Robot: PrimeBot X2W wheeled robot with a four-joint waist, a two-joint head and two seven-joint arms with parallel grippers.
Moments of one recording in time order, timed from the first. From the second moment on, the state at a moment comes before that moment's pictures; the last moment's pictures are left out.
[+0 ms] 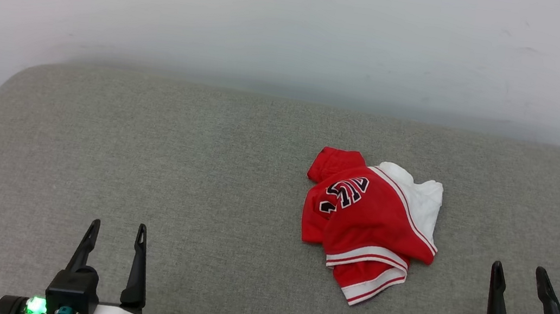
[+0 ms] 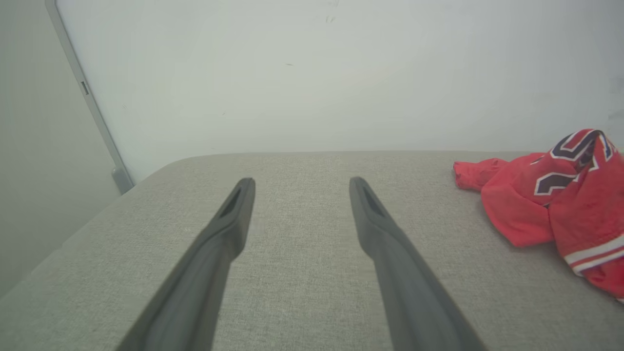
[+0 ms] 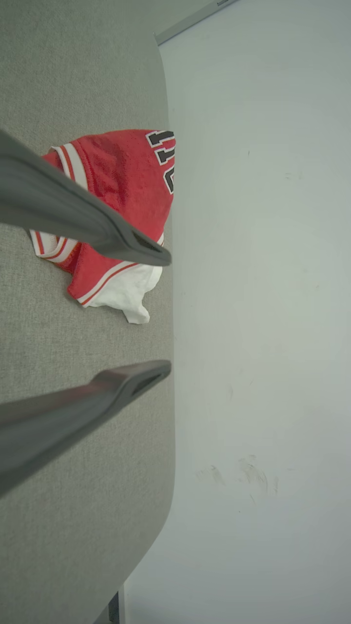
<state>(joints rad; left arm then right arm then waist) 0.07 0.13 -0.11 0.07 -0.10 0.16 -0.26 0.08 -0.05 -0.12 0.05 0.14 0.13 -0.26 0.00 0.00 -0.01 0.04</state>
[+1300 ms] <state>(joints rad) 0.01 0.06 -0.06 0.07 -0.03 0.08 -0.26 -0.34 -0.28 -0.04 0.12 0.07 0.13 -0.26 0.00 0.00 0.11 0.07</state>
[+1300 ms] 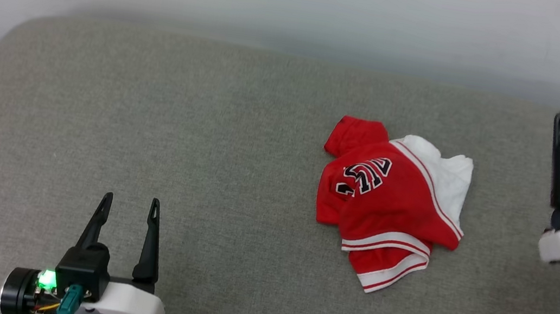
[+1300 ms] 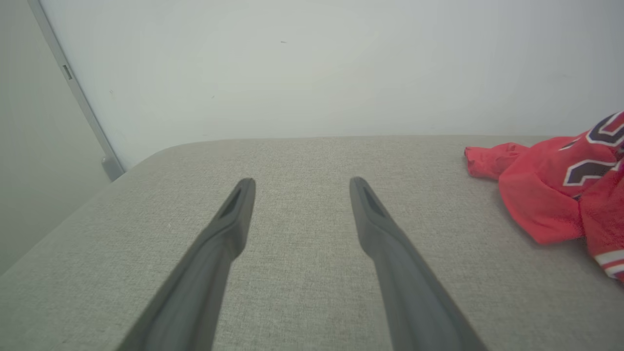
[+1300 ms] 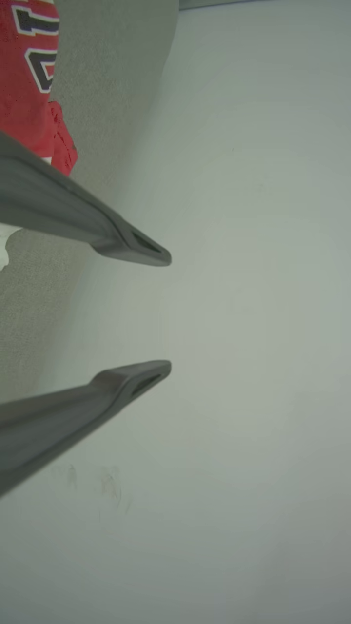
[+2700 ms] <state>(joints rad) -0.19 0.05 -0.16 0.05 -0.07 0.17 -0.26 -0.87 -0.74 0.75 0.44 0.78 0.13 0.60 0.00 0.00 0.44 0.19</state>
